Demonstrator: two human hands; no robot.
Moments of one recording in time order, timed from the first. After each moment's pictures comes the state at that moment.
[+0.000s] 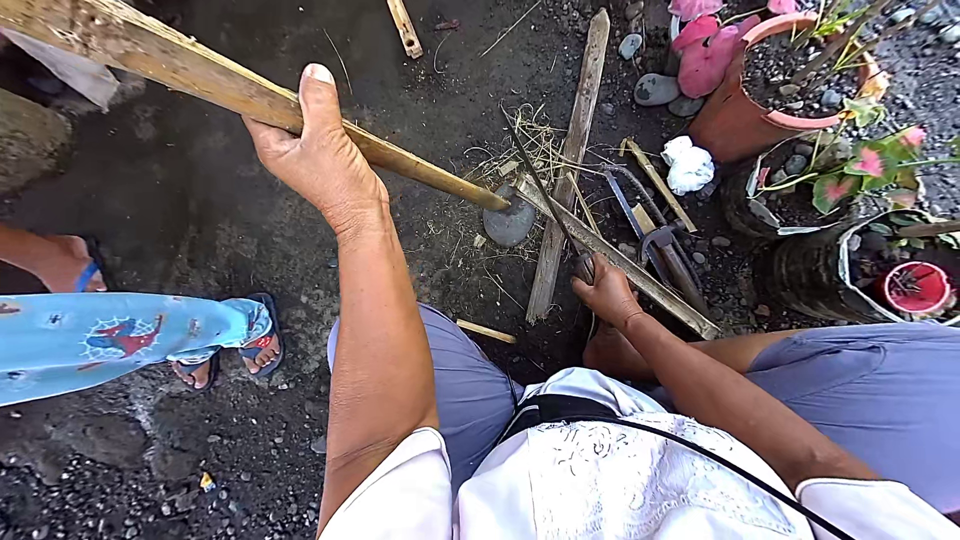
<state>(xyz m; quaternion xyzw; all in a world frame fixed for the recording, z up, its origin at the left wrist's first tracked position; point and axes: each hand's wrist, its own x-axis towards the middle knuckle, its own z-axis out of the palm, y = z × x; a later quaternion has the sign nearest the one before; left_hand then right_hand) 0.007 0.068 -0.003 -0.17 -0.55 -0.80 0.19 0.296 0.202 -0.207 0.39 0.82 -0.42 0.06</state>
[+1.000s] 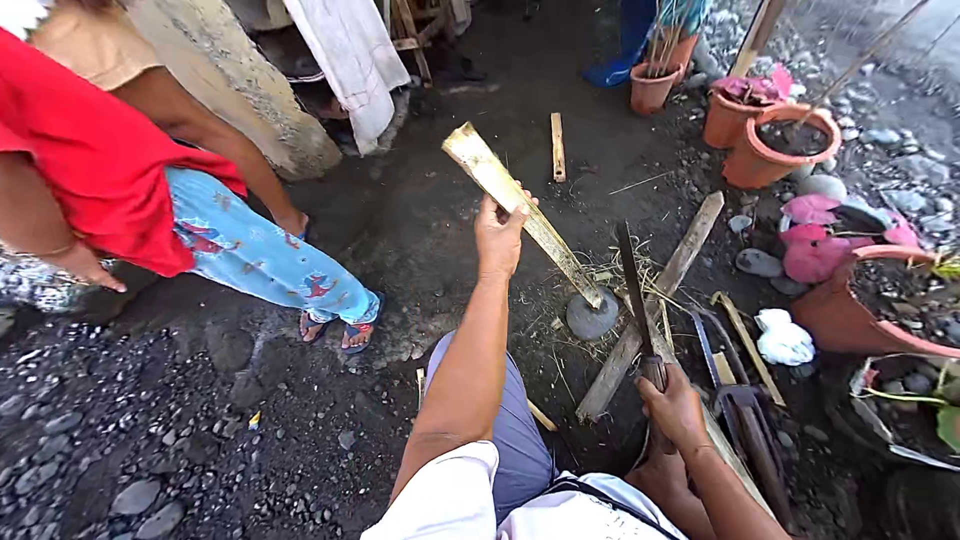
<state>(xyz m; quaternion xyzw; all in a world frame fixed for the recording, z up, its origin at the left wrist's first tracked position) 0.002 0.042 -0.012 -0.22 -0.54 -0.81 0.05 0.287 0.203 -0.173 0.37 0.78 -0.51 -0.04</state>
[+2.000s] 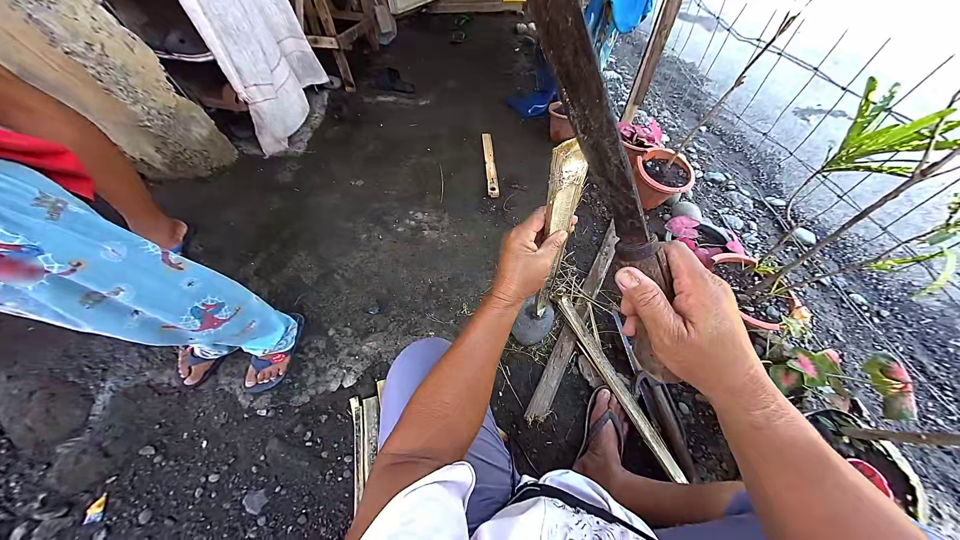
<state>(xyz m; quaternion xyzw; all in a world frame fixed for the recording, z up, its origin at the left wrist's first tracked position) 0.074 0.096 0.009 -0.40 -0.57 -0.71 -0.02 0.262 0.184 0.083 0.08 0.89 -0.35 -0.30</state>
